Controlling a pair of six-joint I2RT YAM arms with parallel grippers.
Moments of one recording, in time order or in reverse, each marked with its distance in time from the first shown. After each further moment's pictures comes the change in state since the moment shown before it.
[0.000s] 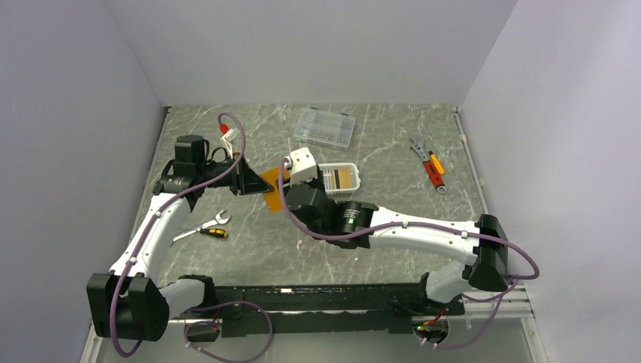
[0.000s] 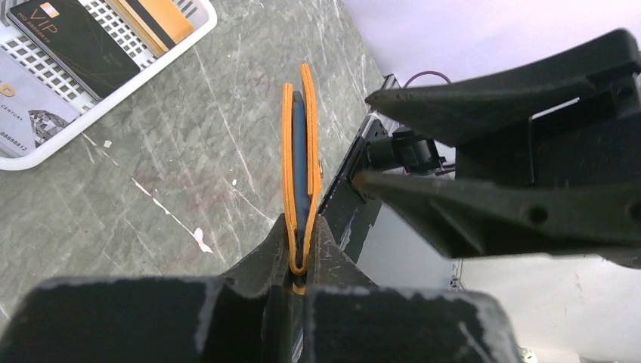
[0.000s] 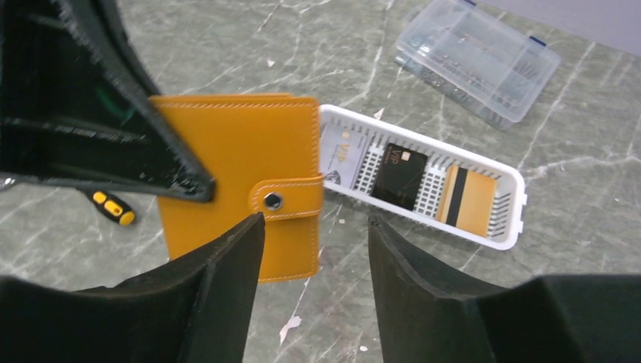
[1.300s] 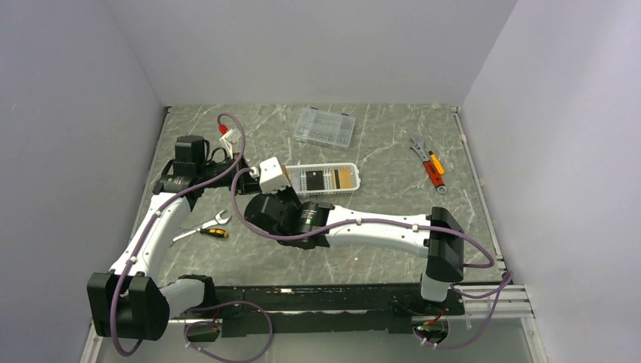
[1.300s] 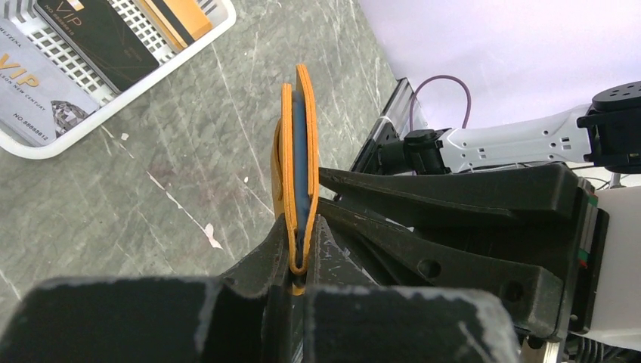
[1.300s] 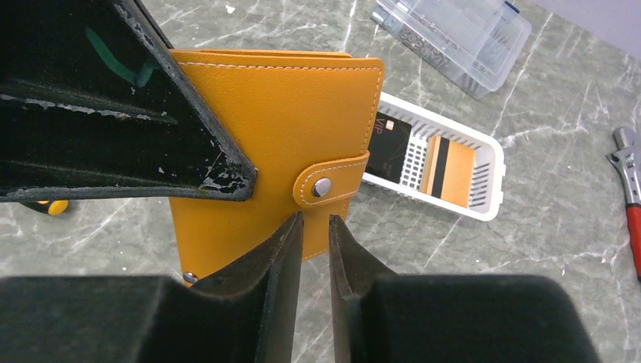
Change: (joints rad) left arm 0.001 0.003 0.003 -0.026 -0.042 0.011; right arm 0.061 0.295 0.262 -0.271 0.135 0.092
